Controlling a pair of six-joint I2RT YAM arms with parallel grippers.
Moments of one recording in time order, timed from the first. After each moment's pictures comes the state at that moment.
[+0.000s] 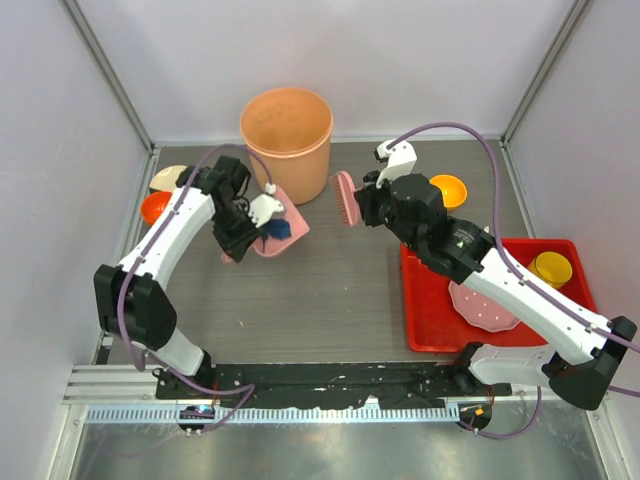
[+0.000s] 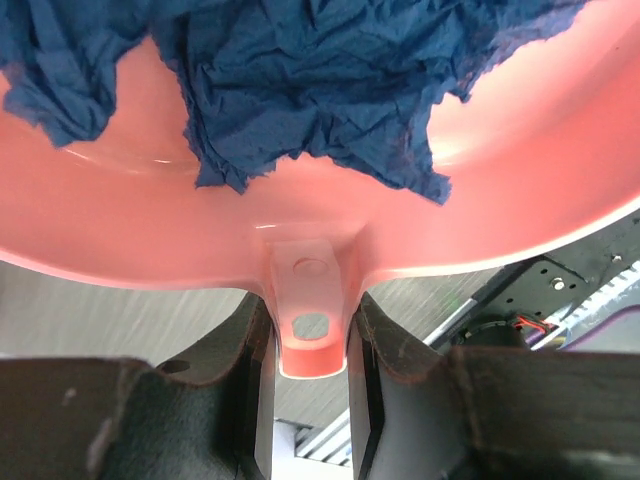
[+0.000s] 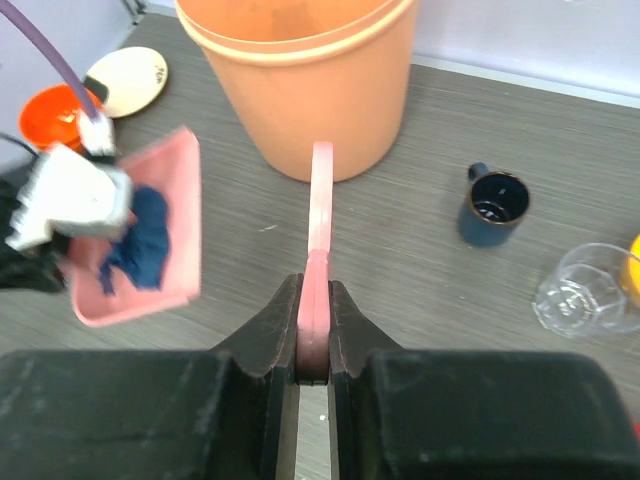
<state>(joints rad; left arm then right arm) -0.31 1.59 1.41 -1.30 0.20 0.71 0.83 1.19 1.28 -0.36 0.37 0.26</state>
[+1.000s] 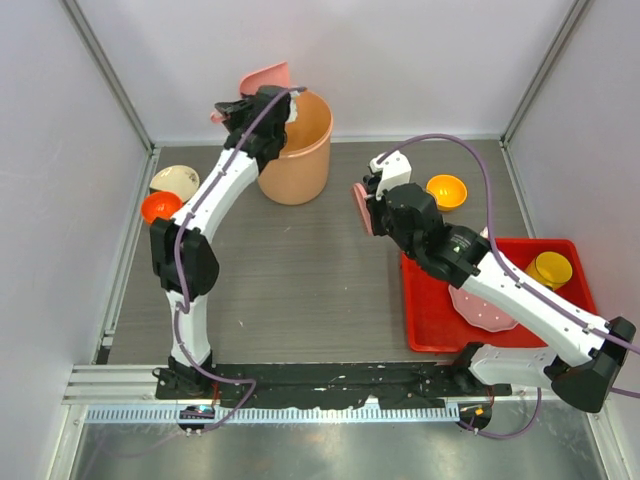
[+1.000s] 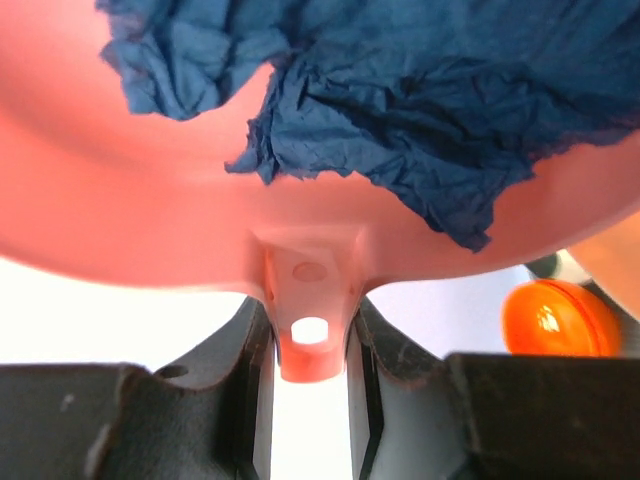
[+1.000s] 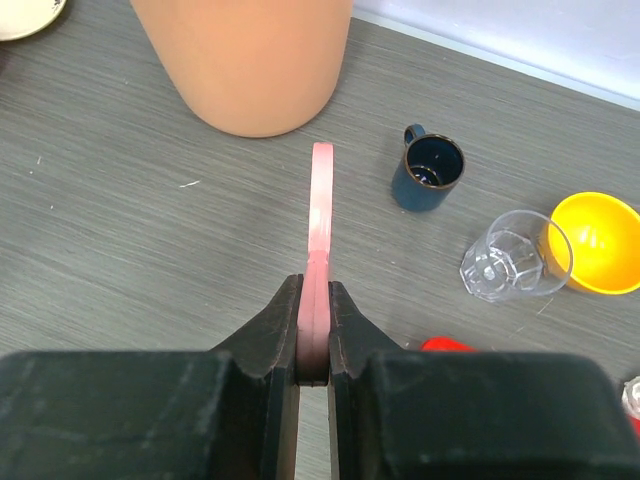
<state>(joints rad) -0.40 2.05 2.11 -0.53 -0.90 1.07 0.83 1.17 1.20 -0.42 0.46 0.14</state>
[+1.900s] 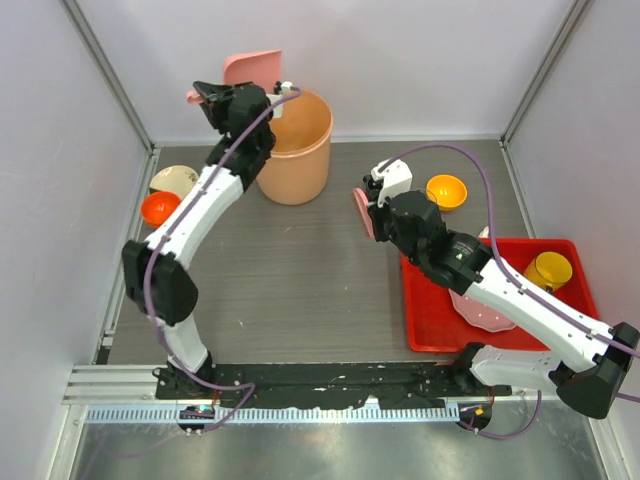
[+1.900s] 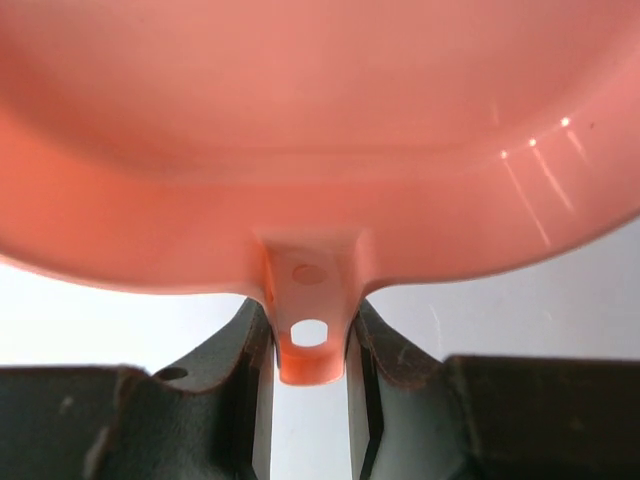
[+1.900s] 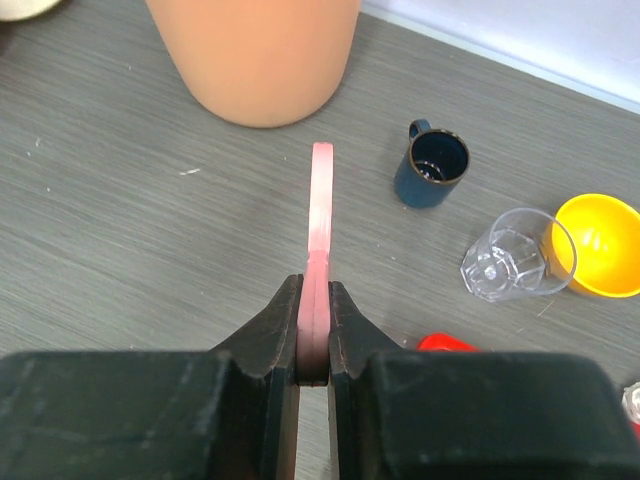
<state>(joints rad) -0.45 1.83 1.75 0.22 -1.01 1.76 0.83 1.12 1.14 -0.39 0.44 0.11</state>
